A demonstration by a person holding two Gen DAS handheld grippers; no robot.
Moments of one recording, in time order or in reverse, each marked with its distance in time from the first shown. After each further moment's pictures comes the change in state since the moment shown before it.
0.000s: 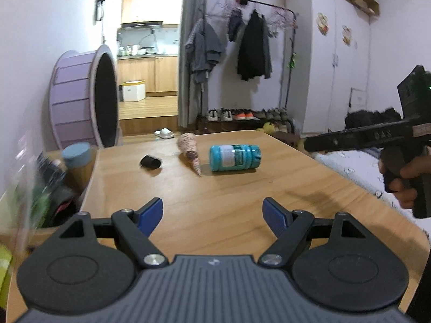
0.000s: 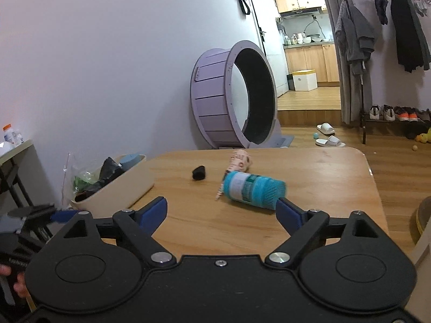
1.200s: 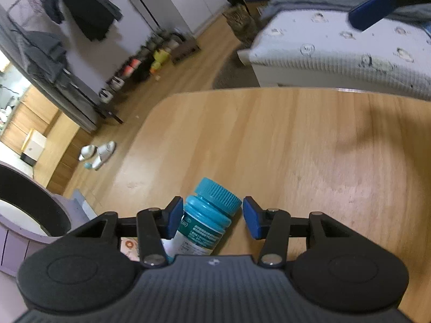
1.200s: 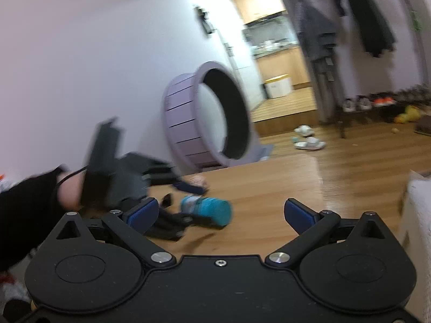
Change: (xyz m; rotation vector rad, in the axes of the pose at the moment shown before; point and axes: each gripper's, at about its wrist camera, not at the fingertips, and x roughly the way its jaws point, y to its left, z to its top) left arm 0.227 -0.074 0.084 0.829 0.369 -0.264; right arm -0.039 -0.071 0.005 0.150 -0.089 0.008
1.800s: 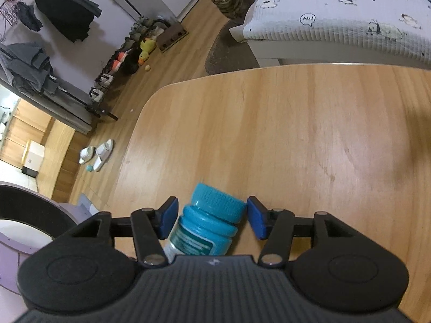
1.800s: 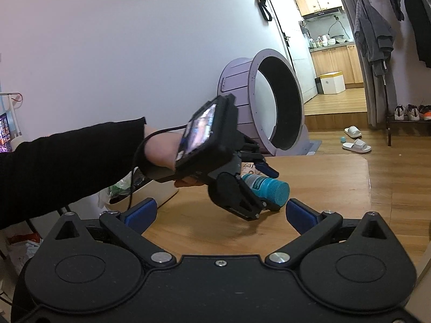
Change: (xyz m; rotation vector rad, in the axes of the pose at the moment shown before) left arm 0.033 0.007 0.016 0.115 0.083 0.003; right arm -0.010 0.031 -0.006 -0.109 0.061 0.170
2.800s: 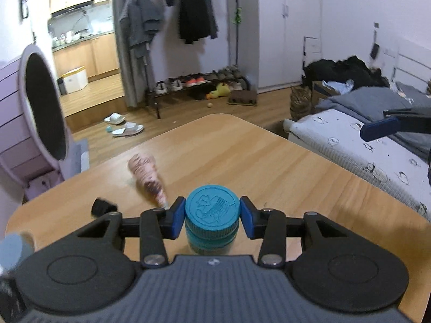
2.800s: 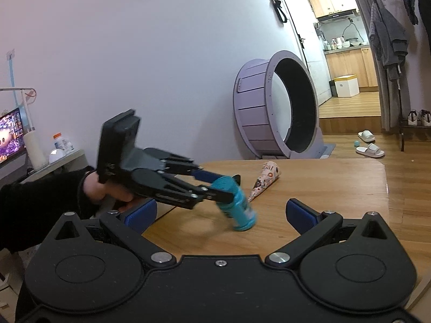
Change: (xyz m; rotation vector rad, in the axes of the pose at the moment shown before) left arm -0.126 -0.016 -0.123 -0.735 -0.326 0.016; right arm 0.002 0.029 0.000 -0.032 0.007 0.063
